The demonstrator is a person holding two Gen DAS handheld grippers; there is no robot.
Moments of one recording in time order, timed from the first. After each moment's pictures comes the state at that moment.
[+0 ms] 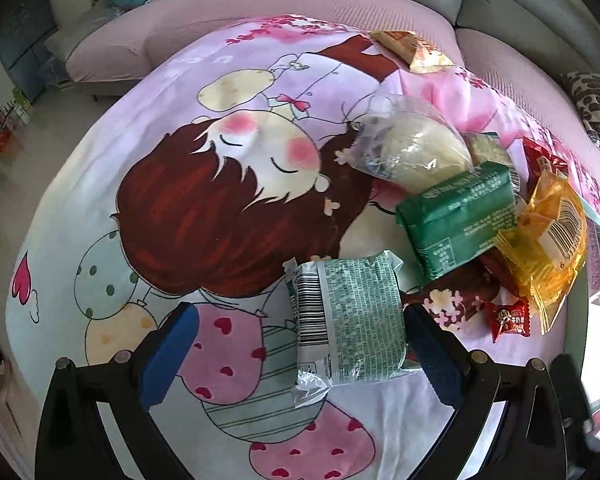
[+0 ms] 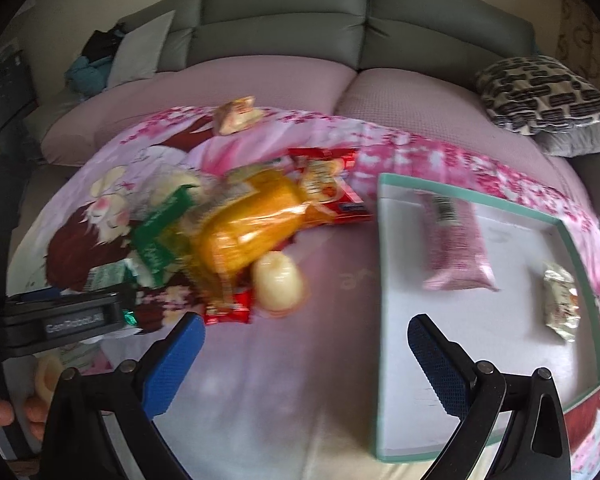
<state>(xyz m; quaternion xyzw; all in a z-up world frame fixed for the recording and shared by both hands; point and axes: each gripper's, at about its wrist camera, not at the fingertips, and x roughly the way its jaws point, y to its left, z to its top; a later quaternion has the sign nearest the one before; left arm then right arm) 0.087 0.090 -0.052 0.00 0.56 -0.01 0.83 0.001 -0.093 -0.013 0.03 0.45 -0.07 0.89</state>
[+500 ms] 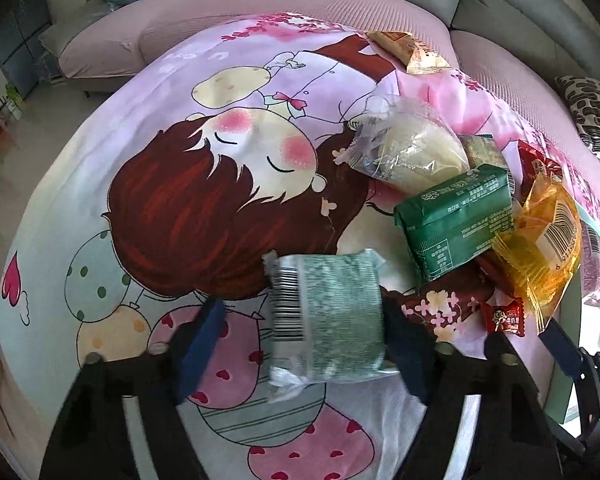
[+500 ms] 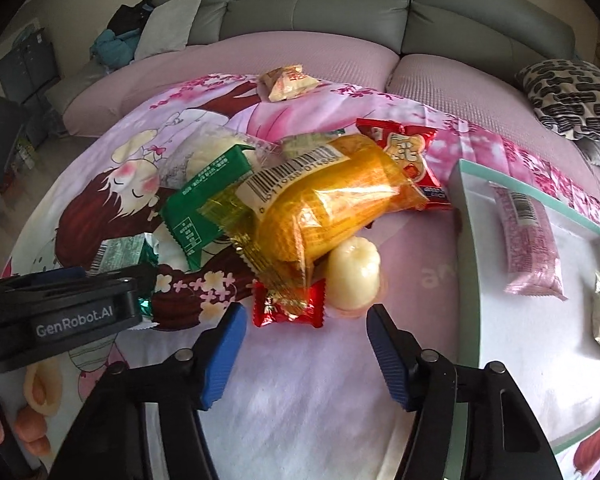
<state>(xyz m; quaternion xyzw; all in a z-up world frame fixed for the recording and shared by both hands) 0.090 0.092 -0.054 -0.01 0.56 -0.03 0.83 0.028 -0.060 -0.043 0.02 0.48 -0.02 0.88</state>
